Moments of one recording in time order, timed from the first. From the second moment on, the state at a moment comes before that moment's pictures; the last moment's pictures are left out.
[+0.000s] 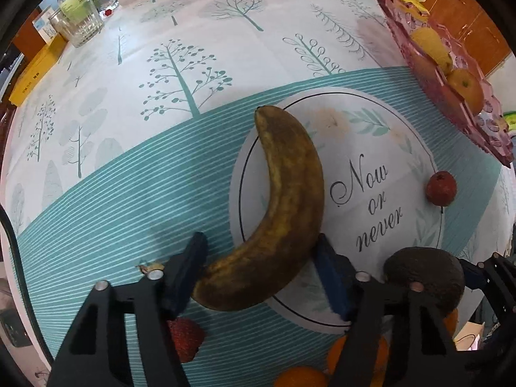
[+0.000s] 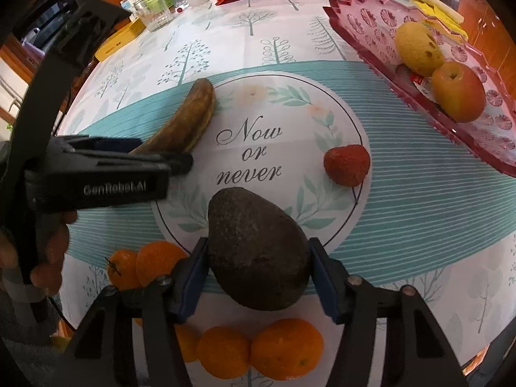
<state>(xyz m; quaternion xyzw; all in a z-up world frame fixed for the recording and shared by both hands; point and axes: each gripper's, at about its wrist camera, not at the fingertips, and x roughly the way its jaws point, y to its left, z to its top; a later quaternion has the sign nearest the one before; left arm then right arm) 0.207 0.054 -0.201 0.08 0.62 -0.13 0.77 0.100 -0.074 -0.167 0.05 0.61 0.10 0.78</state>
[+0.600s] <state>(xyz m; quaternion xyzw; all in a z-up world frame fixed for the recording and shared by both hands) 0.184 0.052 -0.153 0.08 0.57 -0.16 0.80 0.087 -0.082 -0.125 0.04 0.54 0.11 0.83</state>
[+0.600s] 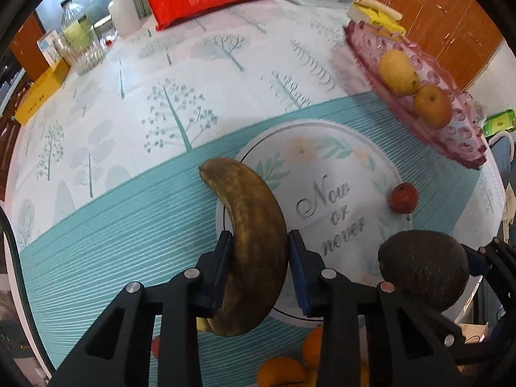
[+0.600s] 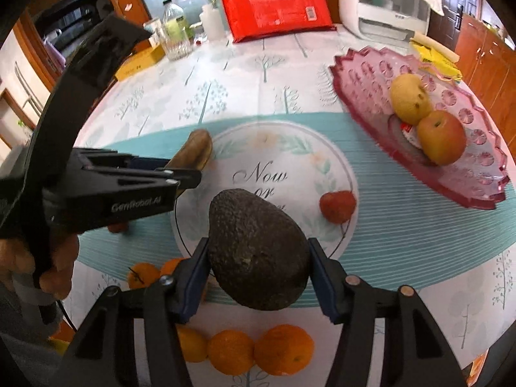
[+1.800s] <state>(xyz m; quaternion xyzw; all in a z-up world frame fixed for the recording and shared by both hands) 0.224 -0.166 -0.036 0.03 0.47 -0.20 0.86 0.183 -0.330 -0.040 0.12 0.45 -0.01 0.89</state>
